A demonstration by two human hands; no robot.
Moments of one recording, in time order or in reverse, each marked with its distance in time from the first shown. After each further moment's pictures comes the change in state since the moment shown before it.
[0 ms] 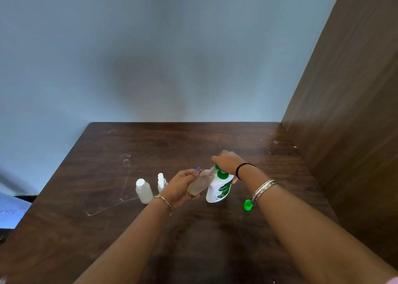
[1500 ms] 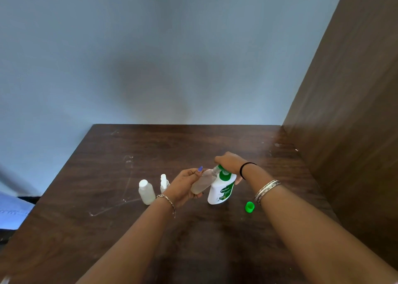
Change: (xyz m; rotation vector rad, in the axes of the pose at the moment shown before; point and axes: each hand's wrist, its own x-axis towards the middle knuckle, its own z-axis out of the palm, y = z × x) left_hand -0.006 0.008 0.005 0.045 -0.009 0.068; right_hand 0.004 0.000 -0.002 0.124 -0.032 0.040
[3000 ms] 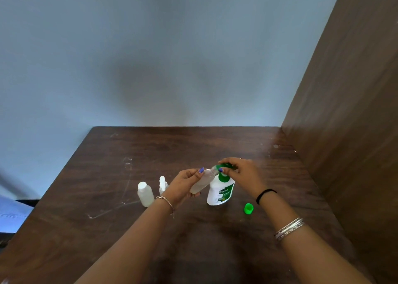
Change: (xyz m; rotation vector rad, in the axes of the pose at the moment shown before) left_hand 0.002 0.001 0.001 0.127 0.033 0.062; right_hand -0.014 0.055 0.006 -0.010 0.376 -0.547
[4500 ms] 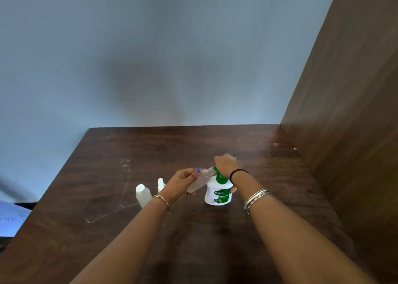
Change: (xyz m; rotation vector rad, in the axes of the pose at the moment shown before) left_hand 0.009 0.001 -0.011 0.096 0.004 -0.028; right_hand 0.043 -0.034 0.023 -0.067 -0.167 0.607
